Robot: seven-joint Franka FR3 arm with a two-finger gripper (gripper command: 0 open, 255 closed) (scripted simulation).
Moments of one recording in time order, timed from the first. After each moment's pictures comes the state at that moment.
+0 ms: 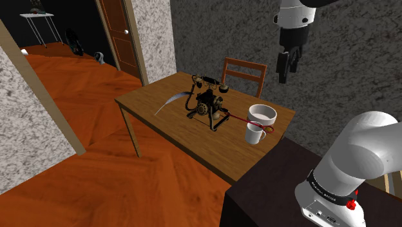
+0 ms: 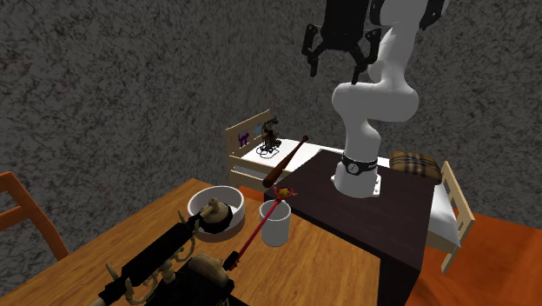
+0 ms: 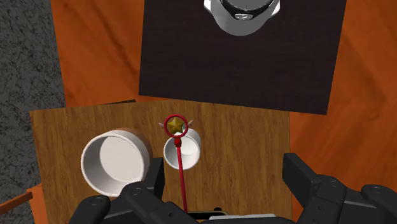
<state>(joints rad) -0.02 -0.81 0.03 -2.38 -0.11 1.43 -0.13</state>
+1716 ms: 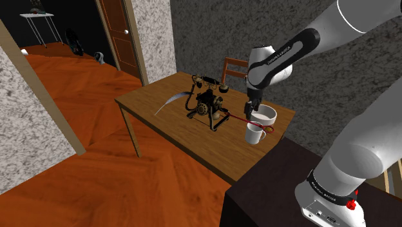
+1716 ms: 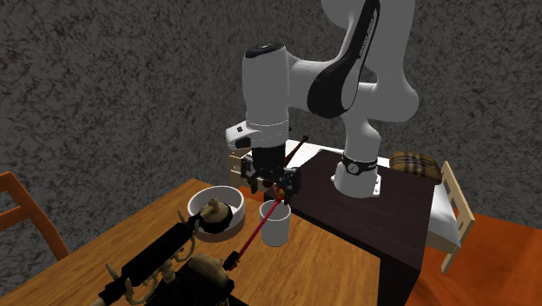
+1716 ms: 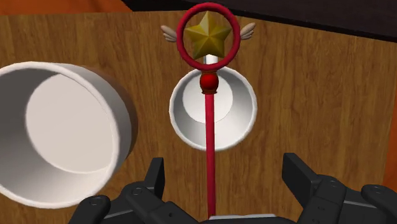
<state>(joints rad) -0.03 -0.16 -0.20 -2.60 -0.10 2.37 -0.33</state>
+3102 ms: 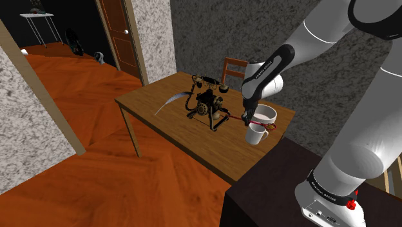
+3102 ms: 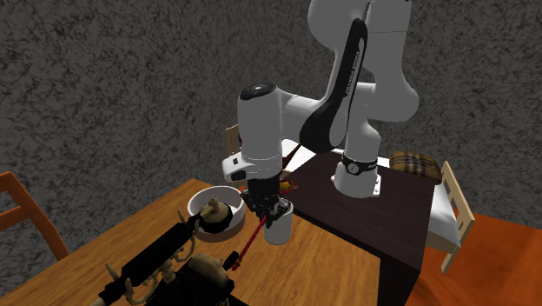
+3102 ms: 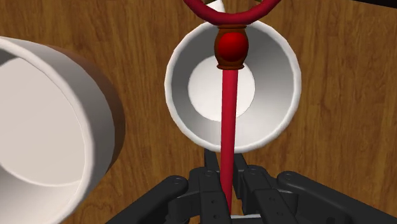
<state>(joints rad) -0.02 0.05 -0.20 -2.59 -0.03 2.58 -0.39</state>
